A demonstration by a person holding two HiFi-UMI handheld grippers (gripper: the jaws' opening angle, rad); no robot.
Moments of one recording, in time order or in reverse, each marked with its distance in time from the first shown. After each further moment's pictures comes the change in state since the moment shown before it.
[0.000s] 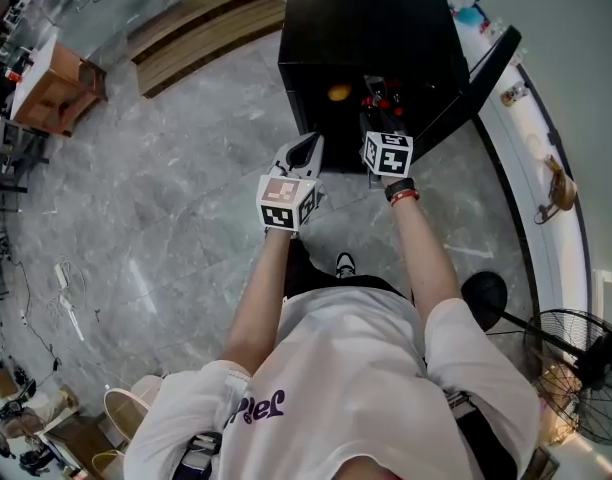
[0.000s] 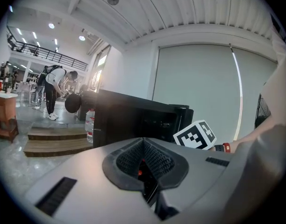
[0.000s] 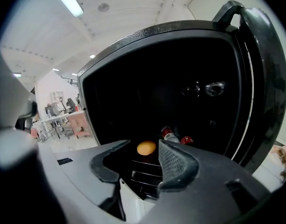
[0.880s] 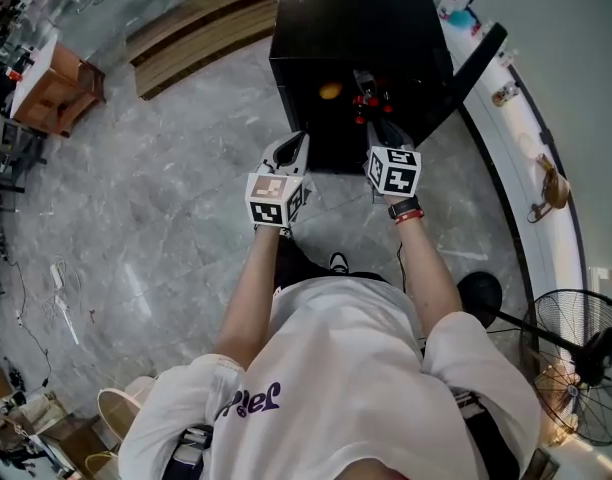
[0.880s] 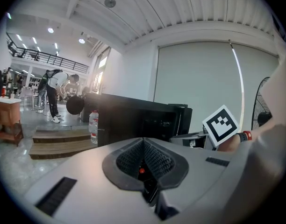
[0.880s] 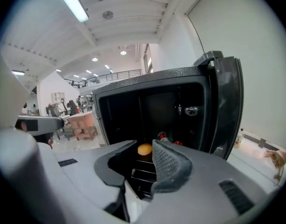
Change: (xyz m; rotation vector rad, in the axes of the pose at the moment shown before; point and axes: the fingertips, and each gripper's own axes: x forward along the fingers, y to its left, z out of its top) left arm -0.024 -0.011 -0.003 0.021 0.000 0.041; right arm -0.090 -0.003 0.012 -0.021 -0.052 -0.006
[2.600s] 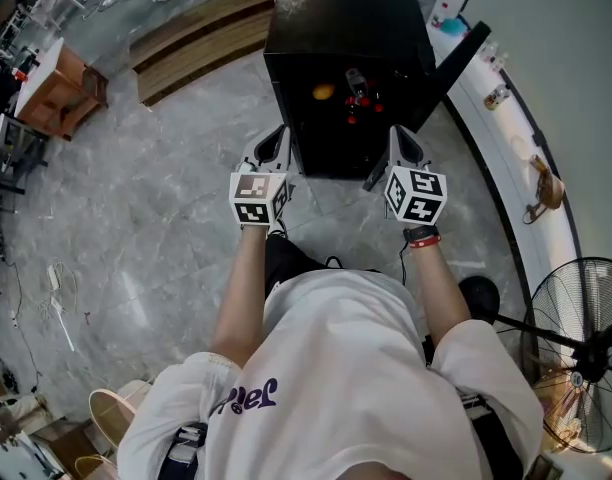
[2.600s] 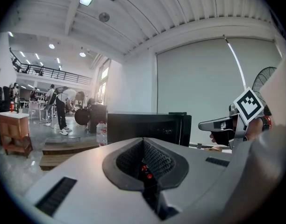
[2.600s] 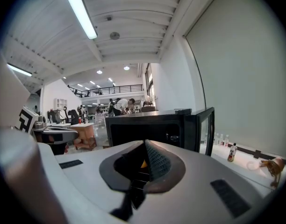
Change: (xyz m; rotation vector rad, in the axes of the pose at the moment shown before) left arm -0.055 -0.015 0.036 0.074 -0.083 0.099; right arm -0.134 -0.008 0.054 -0.029 -0.192 -0.005
